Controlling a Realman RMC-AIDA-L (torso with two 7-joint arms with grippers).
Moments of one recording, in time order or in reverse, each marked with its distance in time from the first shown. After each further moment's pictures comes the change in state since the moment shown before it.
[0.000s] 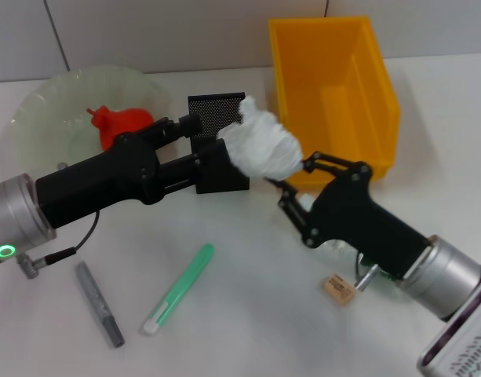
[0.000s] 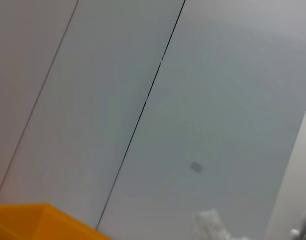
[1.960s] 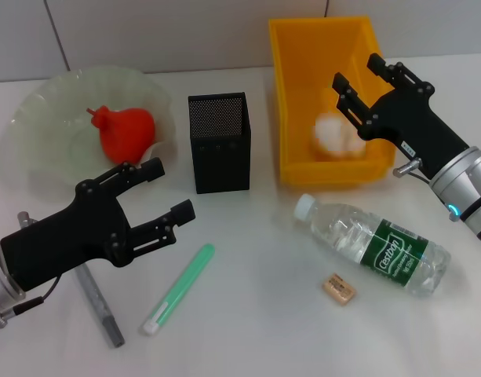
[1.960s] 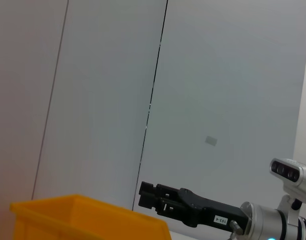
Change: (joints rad) left arm 0.145 0.005 0.008 -0.006 0.004 0.034 0.304; right arm 0.093 -0.007 0.360 -0.156 -0.007 0.293 0.672
